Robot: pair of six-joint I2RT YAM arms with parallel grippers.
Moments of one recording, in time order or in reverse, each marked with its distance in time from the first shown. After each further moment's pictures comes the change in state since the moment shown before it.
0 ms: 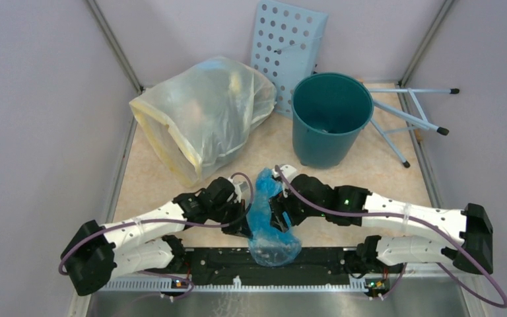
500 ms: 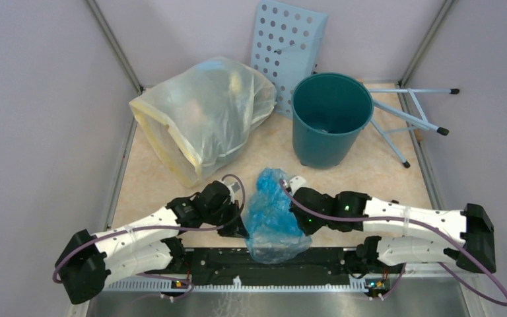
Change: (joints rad) left arm -0.001 -0.087 -0.038 -0.030 -0.069 -0.092; right arm 0.025 -0.021 -0.072 -0.226 0.130 0.037
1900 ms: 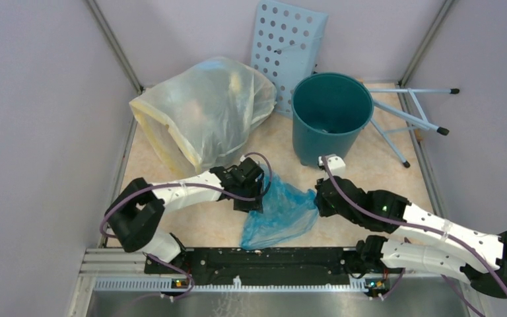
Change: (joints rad) left arm -0.001 0.535 0.398 -0.109 -0.307 0.208; right arm -0.137 -0.292 0.008 -0.062 0.253 0.093
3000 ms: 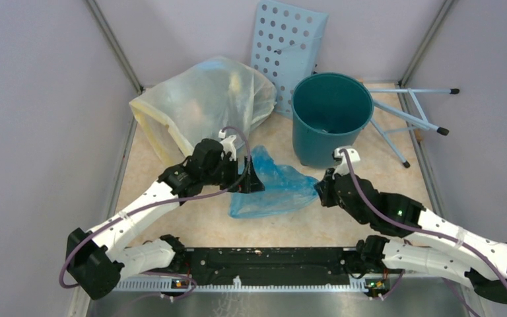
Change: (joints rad) left arm 0.209 -0.395 0.013 0.032 0.265 0.146; right arm 0.000 -0.107 0.005 0.117 0.144 0.008
